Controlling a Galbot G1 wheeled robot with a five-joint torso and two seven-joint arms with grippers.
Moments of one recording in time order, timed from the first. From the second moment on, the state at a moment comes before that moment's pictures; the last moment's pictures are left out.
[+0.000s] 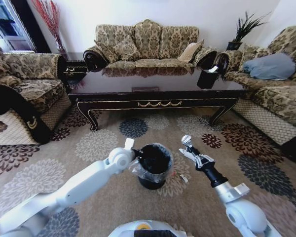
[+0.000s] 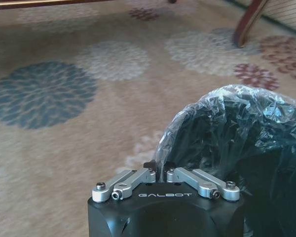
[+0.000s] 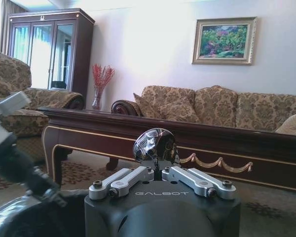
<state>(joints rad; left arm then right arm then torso) 0.45 -1.06 0.44 -1.89 -1.35 0.73 -0.79 -1.77 0.98 0.70 2.19 0.46 0.24 -0.18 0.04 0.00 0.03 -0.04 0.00</state>
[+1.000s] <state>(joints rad) 0.46 -1.06 0.45 -1.88 -1.35 0.74 -0.80 -1.83 1.03 0.63 2.20 0.33 0.30 -0.23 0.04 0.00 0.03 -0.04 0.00</state>
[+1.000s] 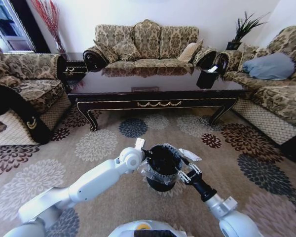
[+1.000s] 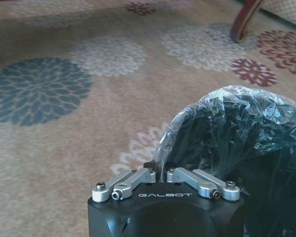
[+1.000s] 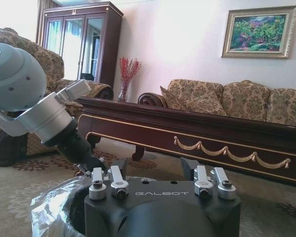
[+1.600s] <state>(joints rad) 0.80 -0.93 -0.01 -1.96 -1.22 0.71 -0.72 -1.71 1.10 0.68 2.00 0.44 0.30 -0.18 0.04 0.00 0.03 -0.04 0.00</state>
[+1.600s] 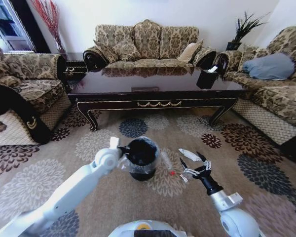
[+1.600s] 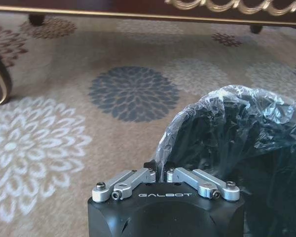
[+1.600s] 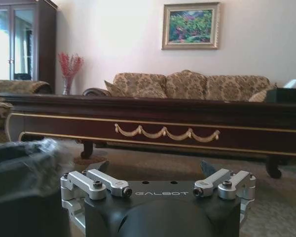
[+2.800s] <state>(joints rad) 1.09 -0.84 -0.25 -2.00 -1.09 0.61 -0.51 -1.27 1.17 0.52 1.08 0.25 0.40 -0.31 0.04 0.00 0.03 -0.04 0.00</state>
